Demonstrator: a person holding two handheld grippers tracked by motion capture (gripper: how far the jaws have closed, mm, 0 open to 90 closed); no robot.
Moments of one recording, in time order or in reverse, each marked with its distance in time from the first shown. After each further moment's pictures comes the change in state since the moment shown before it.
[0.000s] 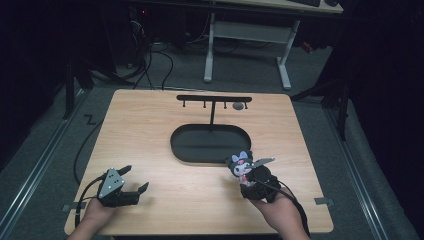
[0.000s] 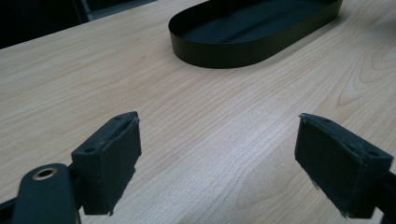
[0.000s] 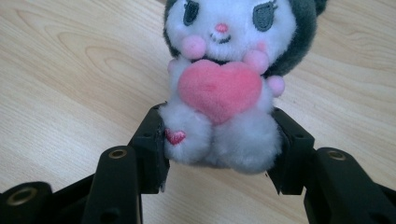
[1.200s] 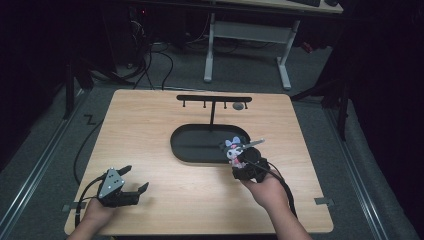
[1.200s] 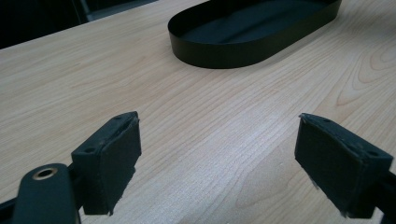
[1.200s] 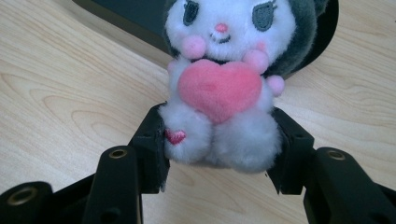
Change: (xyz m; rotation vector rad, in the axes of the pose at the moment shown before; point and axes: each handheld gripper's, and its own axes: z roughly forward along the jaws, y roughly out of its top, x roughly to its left) left arm 0.000 0.000 0.000 -0.002 -0.002 0.001; right arm -0.008 0.047 0.027 -0.025 0.001 0.019
